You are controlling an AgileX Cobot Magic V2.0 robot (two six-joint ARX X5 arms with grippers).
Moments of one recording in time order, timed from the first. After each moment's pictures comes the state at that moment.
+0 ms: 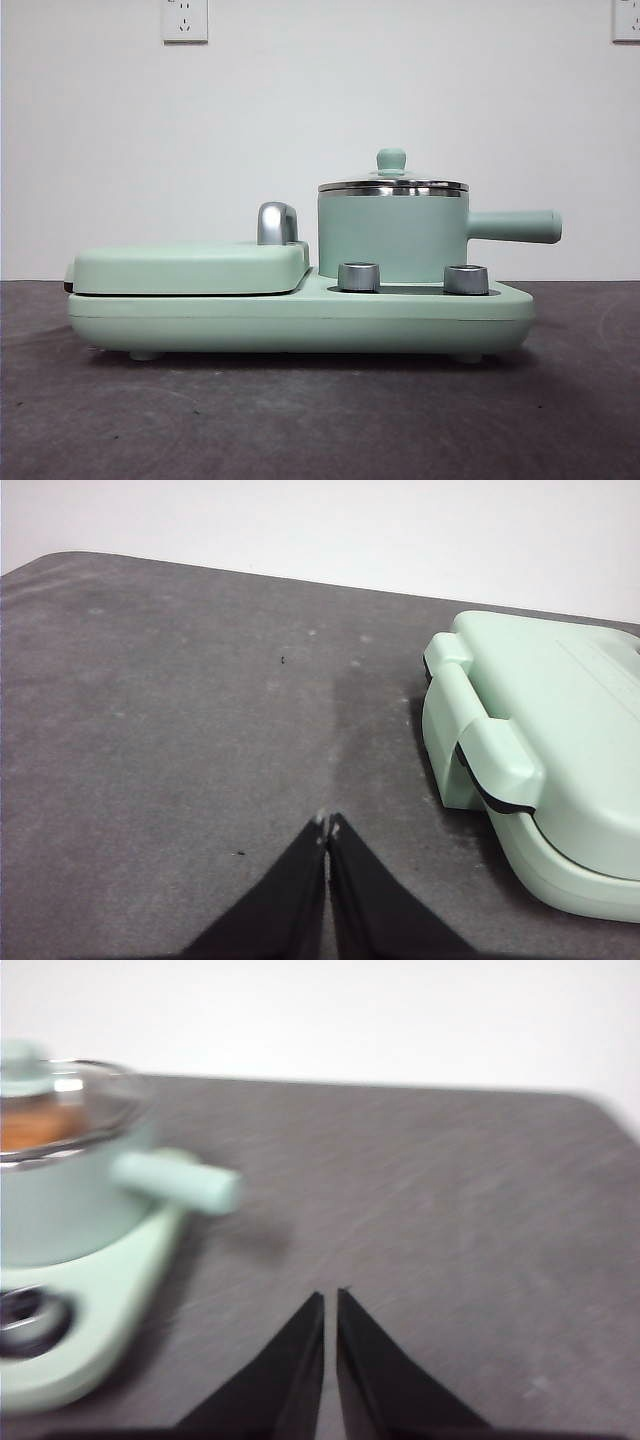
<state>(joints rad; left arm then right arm) 0.00 0.00 0.03 -0.18 0.02 -0.12 0.22 0.11 0.35 -0.42 0.23 0.04</state>
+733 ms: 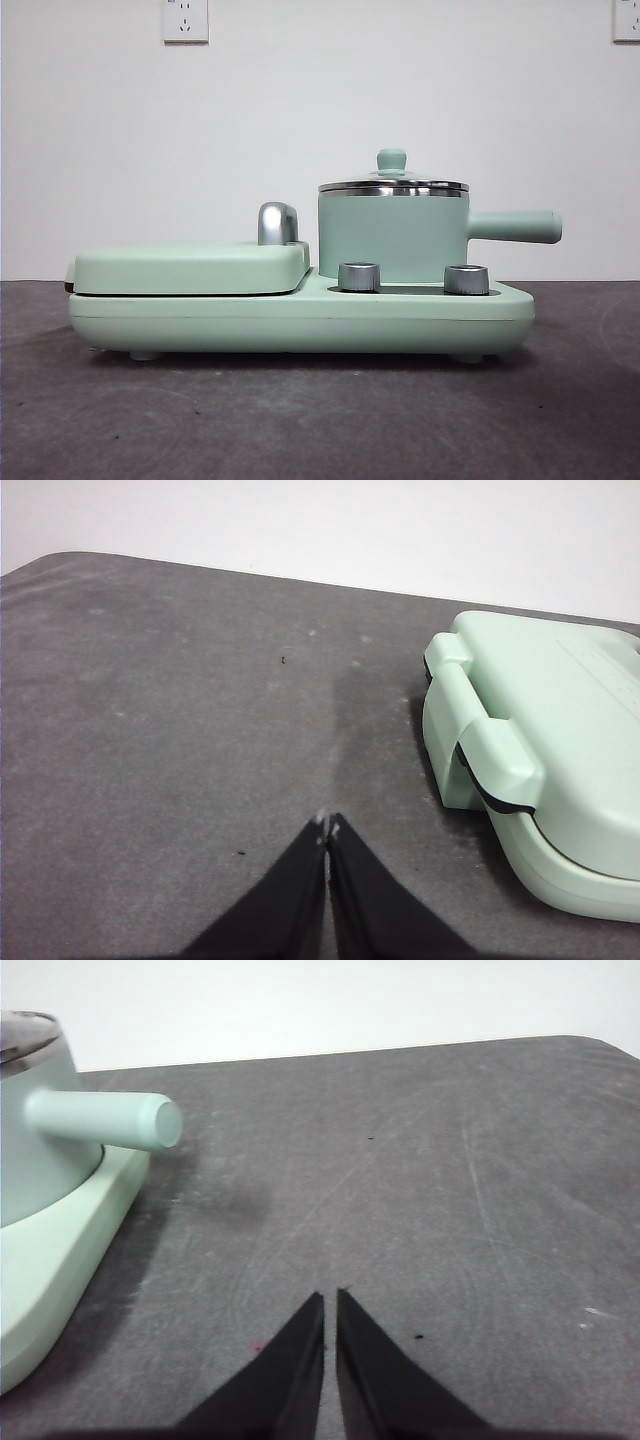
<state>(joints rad) 0.00 0.00 0.03 -0.18 0.02 -0.12 0.03 0.01 0.02 -0.18 0.06 0.13</state>
